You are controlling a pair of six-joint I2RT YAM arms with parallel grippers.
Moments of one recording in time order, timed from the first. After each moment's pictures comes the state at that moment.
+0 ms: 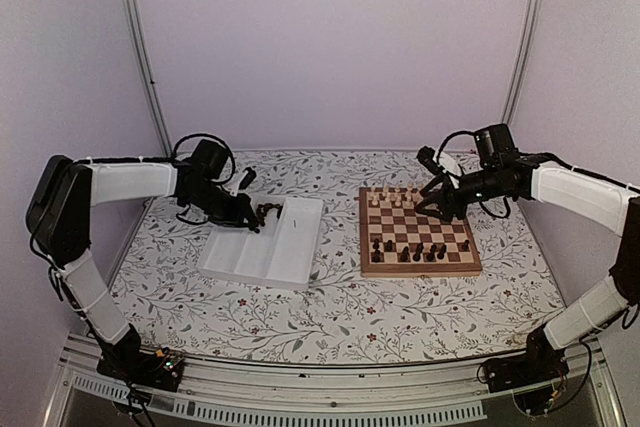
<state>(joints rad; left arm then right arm) -0.40 1.74 1.14 -0.46 0.34 -0.18 0.33 1.44 1.04 -0.42 -0.62 -0.57</state>
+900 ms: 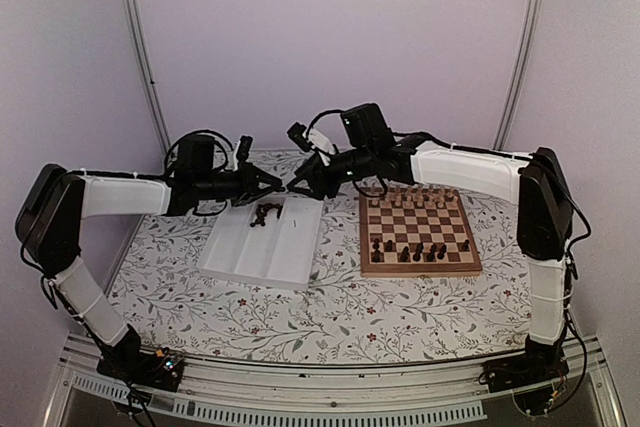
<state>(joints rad) -0.41 1.65 0.96 0.28 0.62 -0.70 0.79 2.05 1.72 -0.19 -0.48 -0.19</state>
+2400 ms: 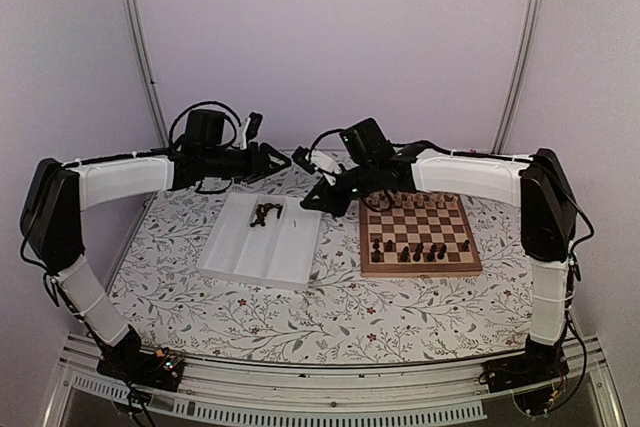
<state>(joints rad) -0.45 1.68 1.15 0.08 0.55 -0.57 0.81 2.08 1.70 -0.28 -0.39 -0.20</state>
